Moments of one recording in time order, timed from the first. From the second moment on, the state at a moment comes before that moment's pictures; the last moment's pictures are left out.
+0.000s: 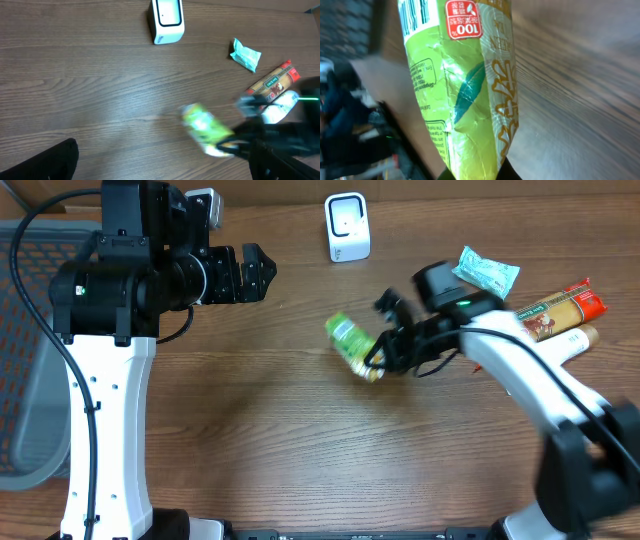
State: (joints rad) left arm -0.08 1.58 2.00 -1.31 0.30 -0.16; right arm 0.33 1.72 1.32 -0.87 -0.71 0.04
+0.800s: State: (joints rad) left arm -0.08 1.58 2.00 -1.31 0.30 -0.16; right arm 0.37 1.23 1.40 -0.95 -0.24 0.26
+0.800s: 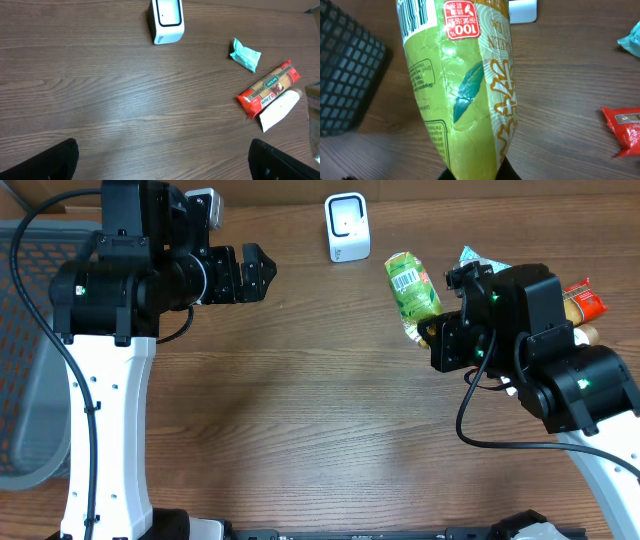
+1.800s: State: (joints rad) left arm -0.08 1.58 2.00 -1.31 0.30 -0.16; right arm 0.45 2.02 2.13 -0.85 0.41 -0.04
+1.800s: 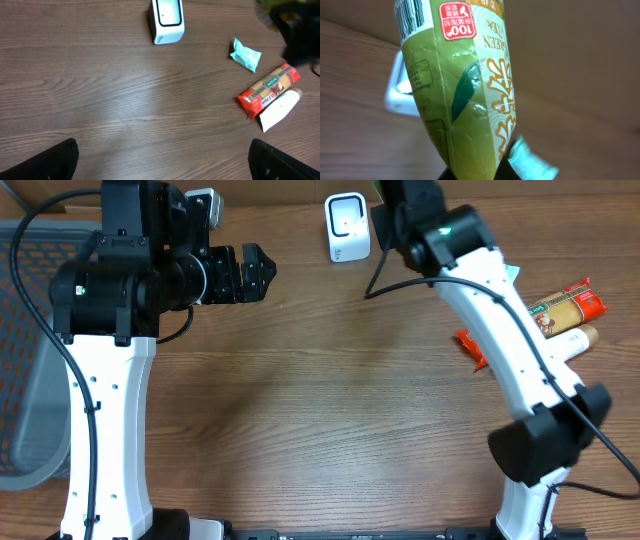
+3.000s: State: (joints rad) left arm -0.08 1.58 2.00 -1.31 0.30 -0.16; right arm 0.54 2.56 2.13 -0.10 1.04 -0.85
